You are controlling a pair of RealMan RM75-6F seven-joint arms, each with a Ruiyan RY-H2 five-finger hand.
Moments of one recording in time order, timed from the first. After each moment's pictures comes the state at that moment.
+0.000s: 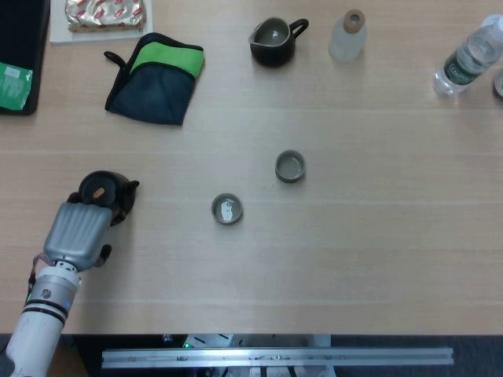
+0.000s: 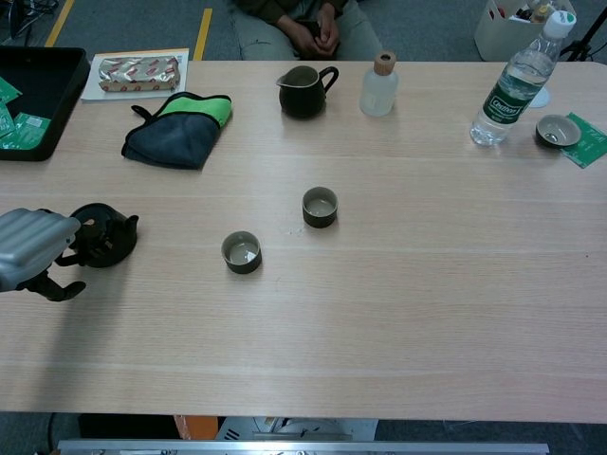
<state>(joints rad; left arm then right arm) -0.38 -1.33 0.10 -1.92 0.99 1.21 0.80 0.13 -1.10 0.08 -1.51 -1.45 1.41 0.09</state>
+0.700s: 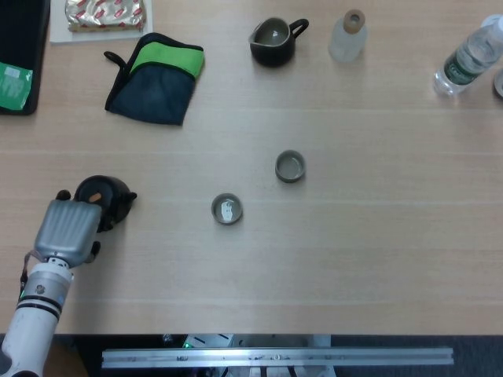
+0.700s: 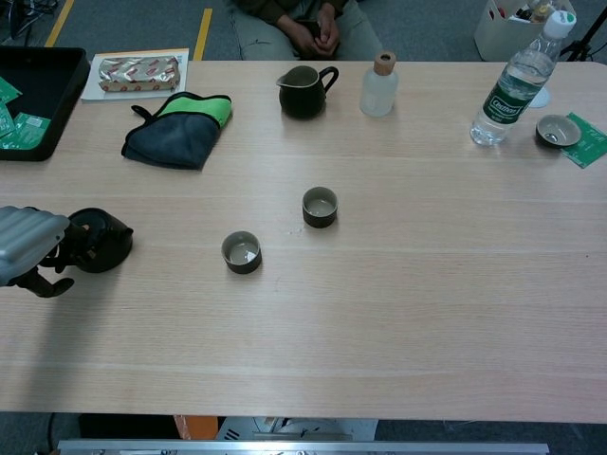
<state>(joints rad) -0.39 -1.33 0.10 -1.89 0.94 1.23 0.81 0.13 -1.10 0.09 -1.51 -1.44 1.41 0.08</state>
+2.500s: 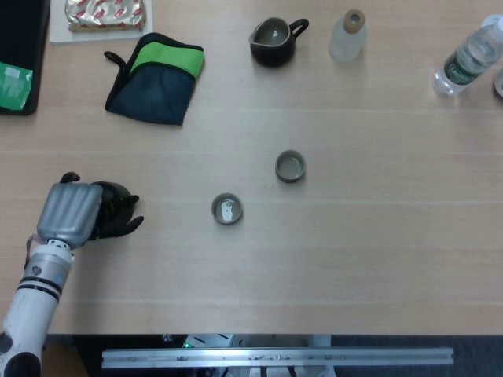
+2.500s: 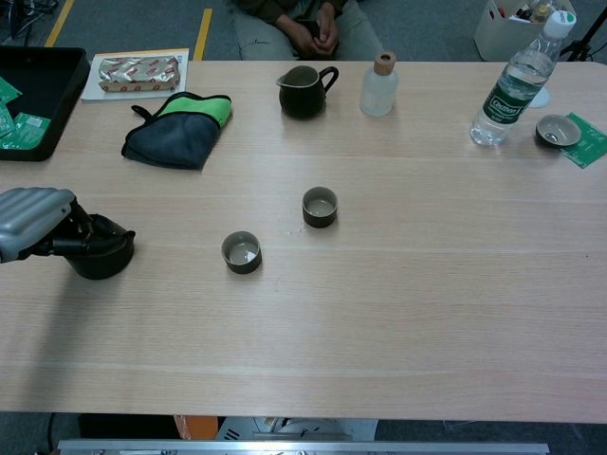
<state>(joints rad) -0.41 -1.34 0.04 -1.79 1.00 1.14 0.53 0.12 -1.11 0.10 -1.51 -1.41 1.40 0.08</state>
